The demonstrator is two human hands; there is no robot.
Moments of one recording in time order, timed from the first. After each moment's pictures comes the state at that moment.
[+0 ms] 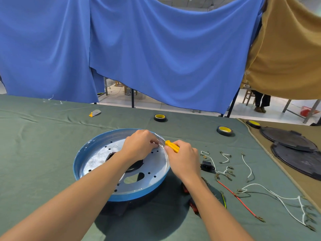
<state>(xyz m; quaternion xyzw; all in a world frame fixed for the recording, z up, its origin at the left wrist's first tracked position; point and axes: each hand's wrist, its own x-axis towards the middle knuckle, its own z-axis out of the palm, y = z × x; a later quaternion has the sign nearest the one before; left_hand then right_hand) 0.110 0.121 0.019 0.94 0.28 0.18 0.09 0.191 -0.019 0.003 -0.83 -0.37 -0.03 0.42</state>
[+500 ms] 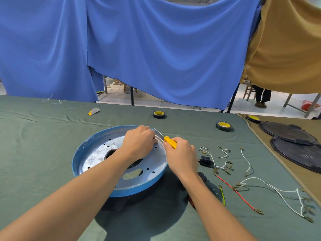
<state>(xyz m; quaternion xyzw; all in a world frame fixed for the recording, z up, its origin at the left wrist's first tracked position) 0.115 0.115 0.017 0.95 0.27 0.17 -0.06 0.188 -0.017 -0.004 -0.83 -0.35 -0.02 0.43</state>
